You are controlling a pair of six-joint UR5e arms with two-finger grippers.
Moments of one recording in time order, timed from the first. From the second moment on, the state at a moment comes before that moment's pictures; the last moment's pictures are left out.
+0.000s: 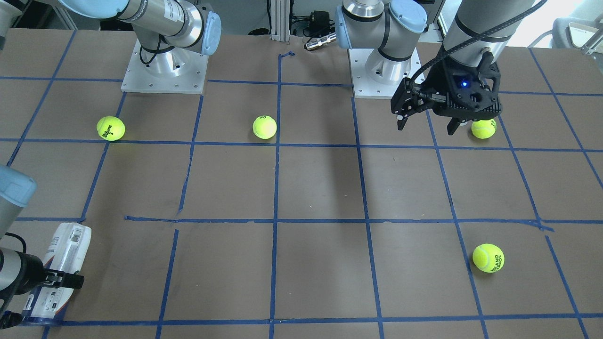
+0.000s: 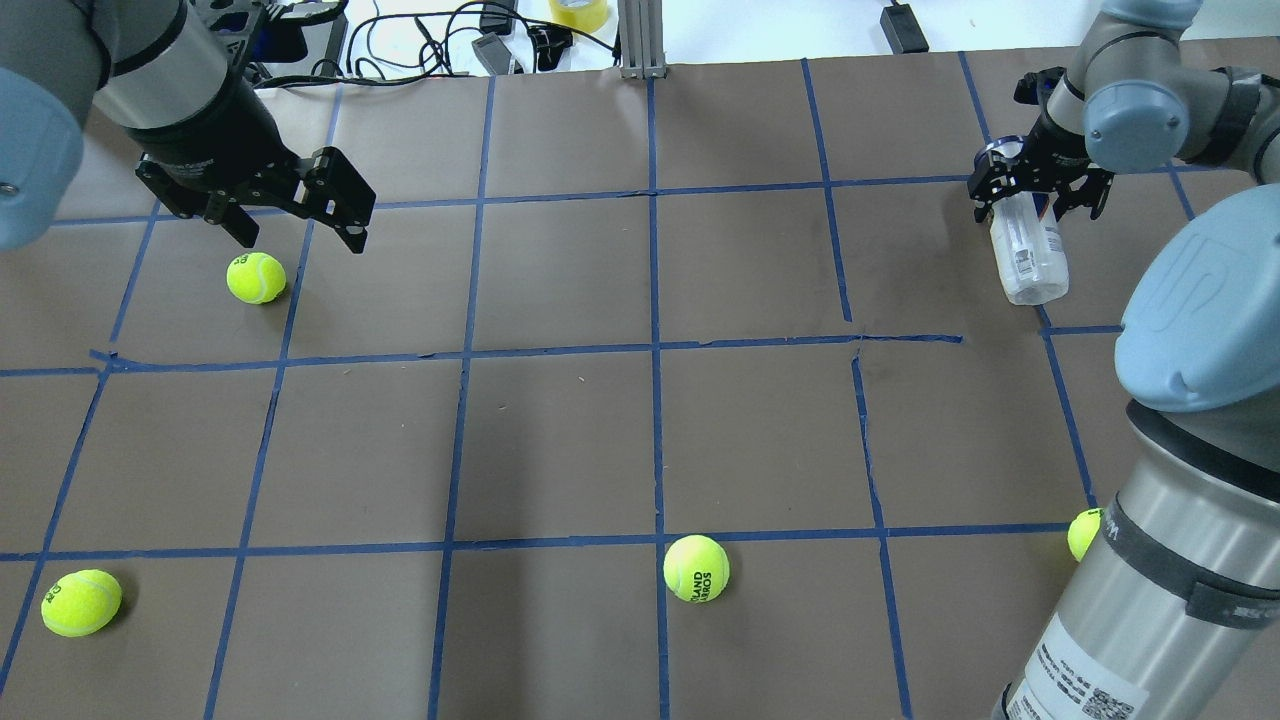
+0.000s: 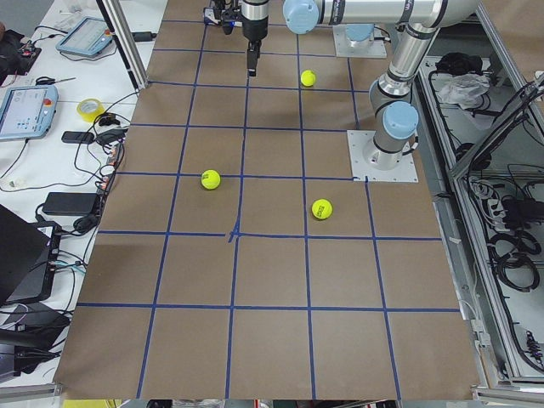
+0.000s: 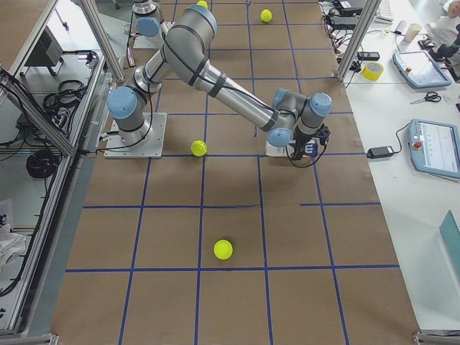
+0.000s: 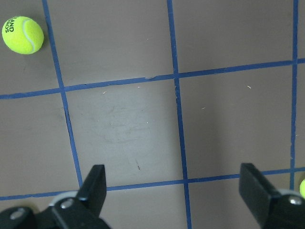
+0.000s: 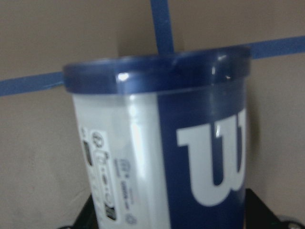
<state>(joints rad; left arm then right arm) -1.52 -1.56 -1.59 -1.53 1.58 0.15 1.24 -0.84 1.34 -1.99 -1.57 -0.20</state>
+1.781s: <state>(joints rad) -1.51 -1.55 -1.59 -1.53 1.58 0.16 1.35 -0.94 1.36 -1.94 -1.57 -0.31</state>
